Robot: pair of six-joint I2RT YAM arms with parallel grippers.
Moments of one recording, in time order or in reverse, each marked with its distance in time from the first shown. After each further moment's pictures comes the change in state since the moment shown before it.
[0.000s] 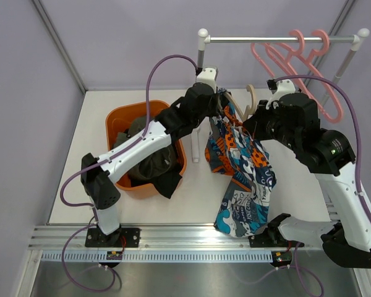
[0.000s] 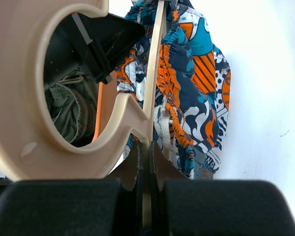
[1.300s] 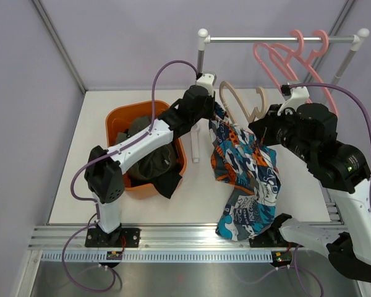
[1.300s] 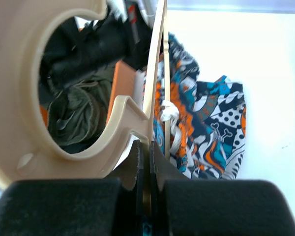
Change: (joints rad) left arm 0.094 0.072 -0.106 0.165 0.170 0.040; right arm 0.002 -0.114 -0.038 0.037 -0.025 -0.025
